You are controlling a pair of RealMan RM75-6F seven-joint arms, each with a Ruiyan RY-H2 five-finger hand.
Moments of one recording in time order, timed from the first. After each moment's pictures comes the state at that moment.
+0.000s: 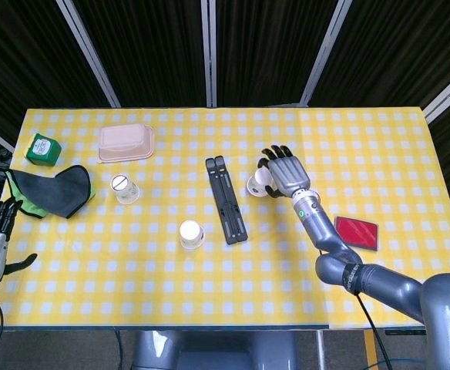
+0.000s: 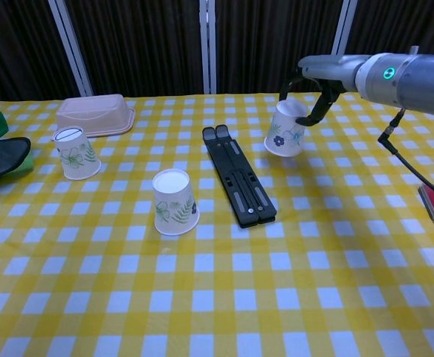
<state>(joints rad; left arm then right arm) -0.14 -1.21 -0.09 -1.51 1.42 1.45 0.07 0.99 -1.54 0.27 -1.21 -0.87 0.76 -0.29</state>
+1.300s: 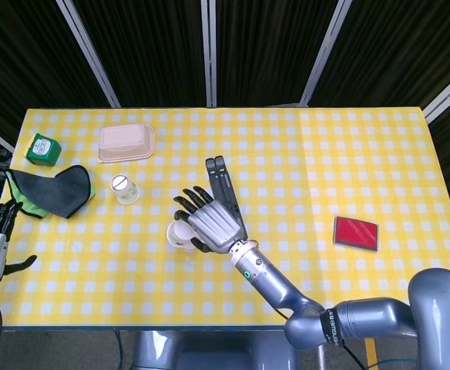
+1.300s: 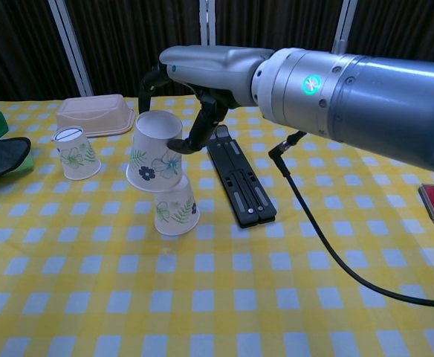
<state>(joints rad) -0.14 -1.22 -0.08 -1.48 1.40 1.41 0.04 1.06 -1.59 0.27 -1.77 -0.92 1.03 -0.57</state>
